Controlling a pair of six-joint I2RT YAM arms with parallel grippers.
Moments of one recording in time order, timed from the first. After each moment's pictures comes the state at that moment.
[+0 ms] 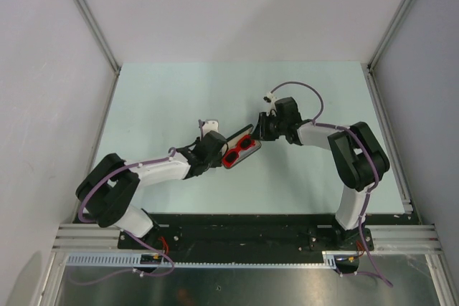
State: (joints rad) left arm -0.77 1.50 0.73 -0.12 -0.41 -0.59; right arm 0.45 1.84 1.03 0.11 -0.41 0.43
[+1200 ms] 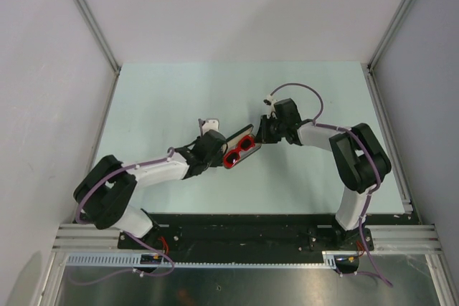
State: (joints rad) left arm -0.77 1.50 0.73 -0.12 -0.37 -0.59; right arm 0.46 1.83 1.03 0.02 -0.36 0.41
